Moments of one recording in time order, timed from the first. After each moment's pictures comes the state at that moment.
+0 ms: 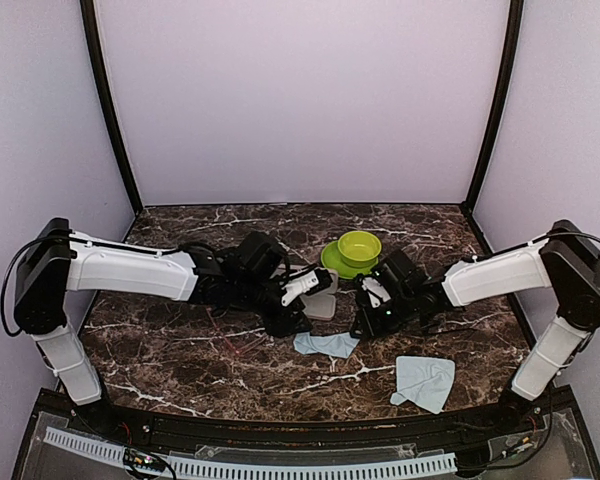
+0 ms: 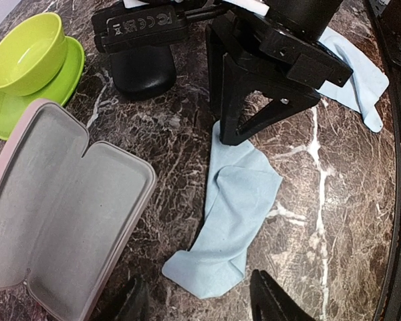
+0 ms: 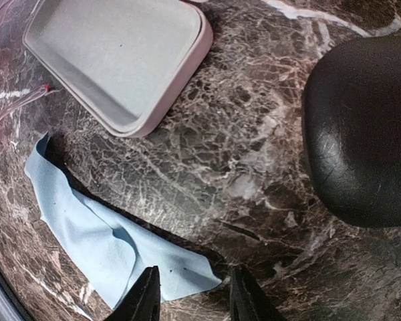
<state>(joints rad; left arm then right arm) -0.96 1.74 1.14 -0.24 0.19 0.23 0.78 1.65 0.81 -0.21 -0.20 0.41</state>
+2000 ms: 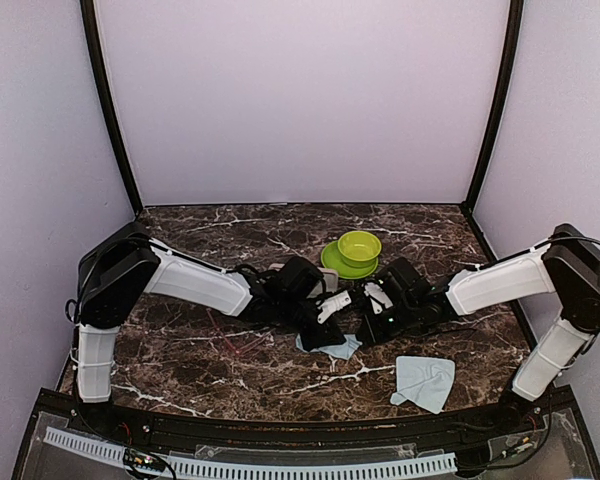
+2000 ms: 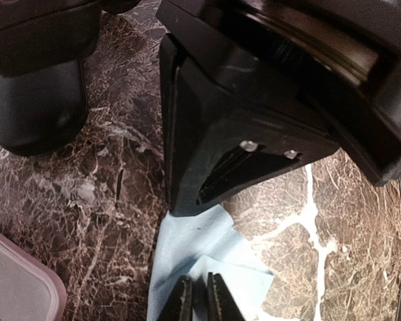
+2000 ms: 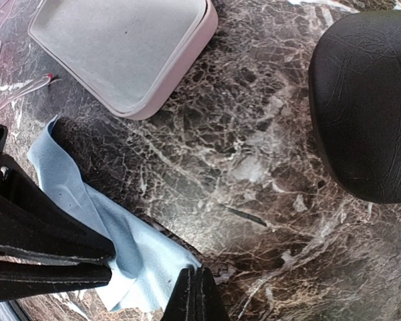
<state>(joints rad) -1.00 2.09 1.29 -0.02 0.38 0.17 0.80 1.62 0.74 -0.12 -0.18 0.42</state>
